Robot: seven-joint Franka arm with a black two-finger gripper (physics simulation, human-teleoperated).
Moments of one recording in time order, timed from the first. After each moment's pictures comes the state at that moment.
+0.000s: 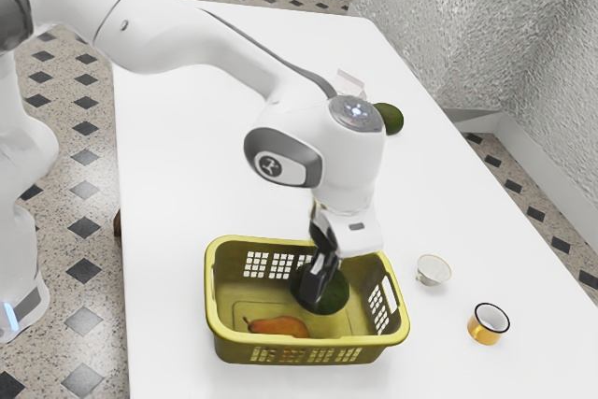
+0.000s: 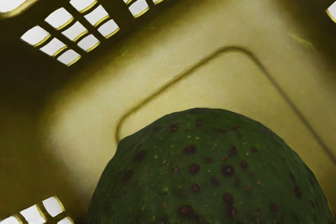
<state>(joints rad) -0.56 -0.06 0.05 -2.05 0.11 2.11 0.16</state>
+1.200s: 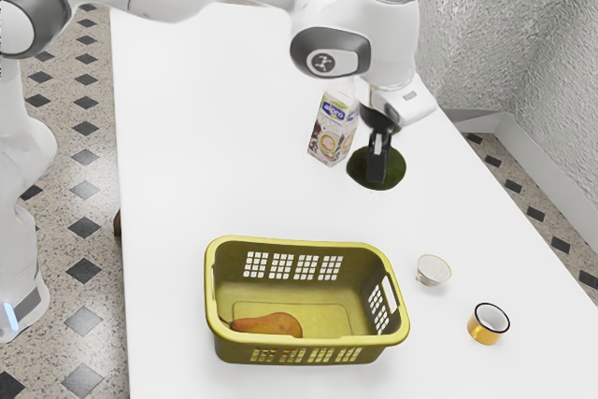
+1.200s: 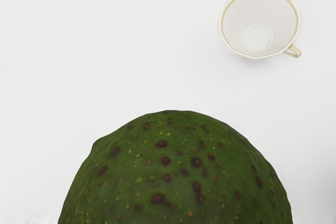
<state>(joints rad) -0.50 -0.01 0.28 -1.75 0.18 2.03 0.19</state>
